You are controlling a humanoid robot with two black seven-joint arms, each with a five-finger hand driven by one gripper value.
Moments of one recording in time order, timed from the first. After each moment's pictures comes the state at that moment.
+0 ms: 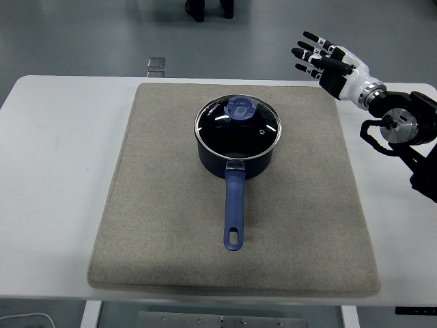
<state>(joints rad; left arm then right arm) 0.03 0.00 -0.13 -0.09 0.08 -0.09 0.00 1.05 -0.25 0.46 0.65 0.01 0.15 0.09</state>
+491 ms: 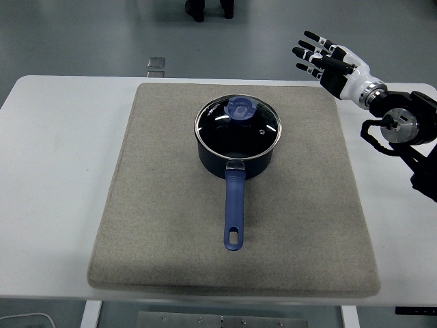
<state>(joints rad) 0.02 0.00 -0.13 -0.11 0.08 -0.09 0.00 1.05 -0.26 0.46 0.65 0.01 0.15 0.09</state>
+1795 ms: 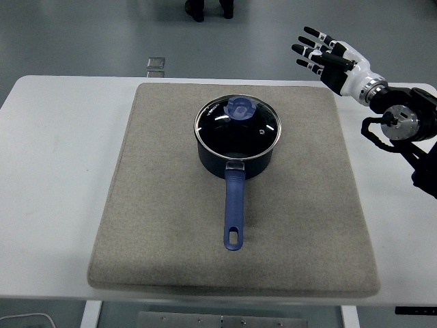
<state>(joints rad) 0.02 0.00 -0.13 -0.10 0.08 -0.09 0.00 1.07 -0.25 0.45 0.65 -0.02 0.15 0.10</state>
